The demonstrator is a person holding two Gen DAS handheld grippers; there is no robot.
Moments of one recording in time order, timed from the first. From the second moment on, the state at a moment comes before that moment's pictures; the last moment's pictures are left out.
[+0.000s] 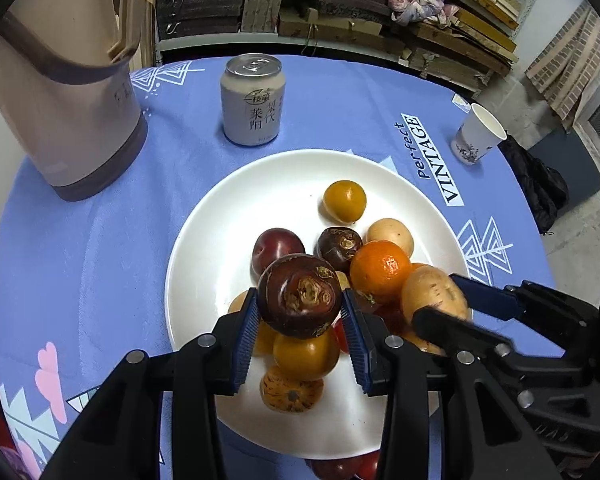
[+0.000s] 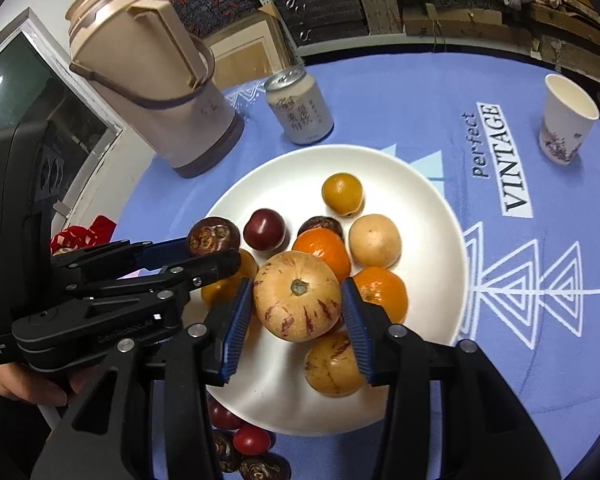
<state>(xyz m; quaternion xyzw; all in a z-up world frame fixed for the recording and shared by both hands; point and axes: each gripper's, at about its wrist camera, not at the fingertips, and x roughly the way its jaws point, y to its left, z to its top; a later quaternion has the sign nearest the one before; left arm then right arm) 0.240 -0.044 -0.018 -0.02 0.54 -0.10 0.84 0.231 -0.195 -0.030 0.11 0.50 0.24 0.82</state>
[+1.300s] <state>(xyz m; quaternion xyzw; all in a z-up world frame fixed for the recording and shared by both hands) 0.077 -0.004 -0.008 -0.05 0.57 -0.04 0.82 0.099 -0.193 0.015 0.03 0.49 0.22 0.84</state>
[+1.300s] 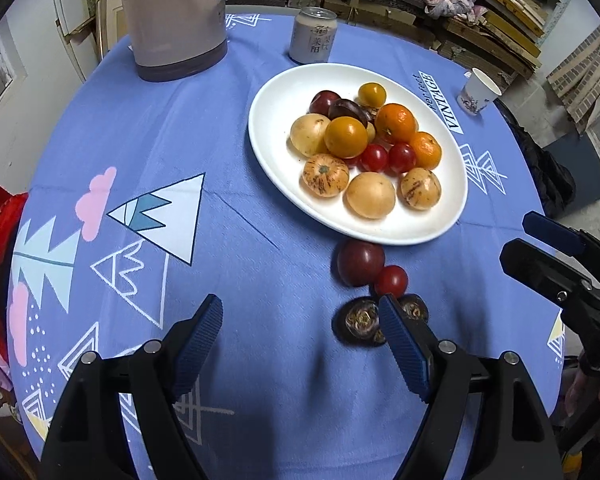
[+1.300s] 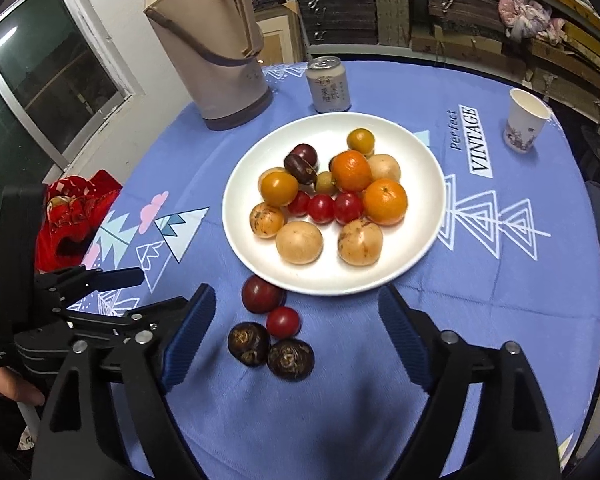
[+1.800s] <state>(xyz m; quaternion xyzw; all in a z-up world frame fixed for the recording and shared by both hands) 0.070 -0.018 -0.006 -0.03 0.57 -0.06 0.82 0.086 -0.203 0.016 0.02 0.50 0.18 0.85</state>
